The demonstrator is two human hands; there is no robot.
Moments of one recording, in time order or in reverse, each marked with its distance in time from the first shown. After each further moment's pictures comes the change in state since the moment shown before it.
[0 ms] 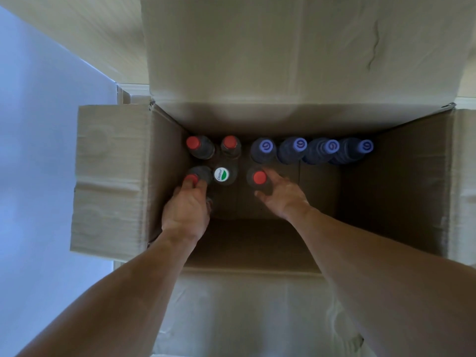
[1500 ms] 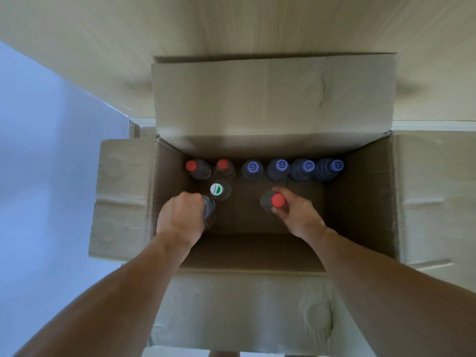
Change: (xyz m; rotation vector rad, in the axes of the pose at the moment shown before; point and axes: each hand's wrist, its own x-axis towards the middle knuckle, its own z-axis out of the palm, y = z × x) left_hand -0.037 0.033 -0.074 0.189 0.091 0.046; right_hand -0.050 0.048 -0.042 0.178 0.125 -0.085
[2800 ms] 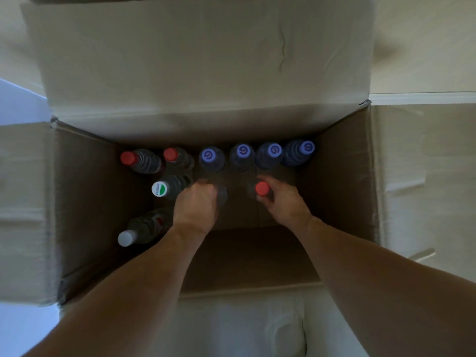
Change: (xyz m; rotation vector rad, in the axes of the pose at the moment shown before) left_hand 0.066 0.106 0.086 -0.203 0.015 0.198; right_hand 0.047 0.068 -0.004 -0.064 0.005 0.050
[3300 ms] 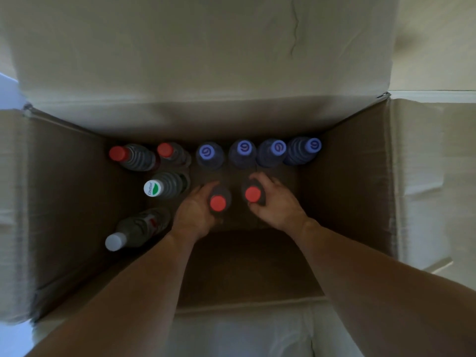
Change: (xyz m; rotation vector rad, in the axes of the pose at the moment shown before) left_hand 0.016 -0.026 0.057 -0.525 -0.152 -0.102; right_hand 0.017 0.004 0.017 -0.019 -0.030 -0.105
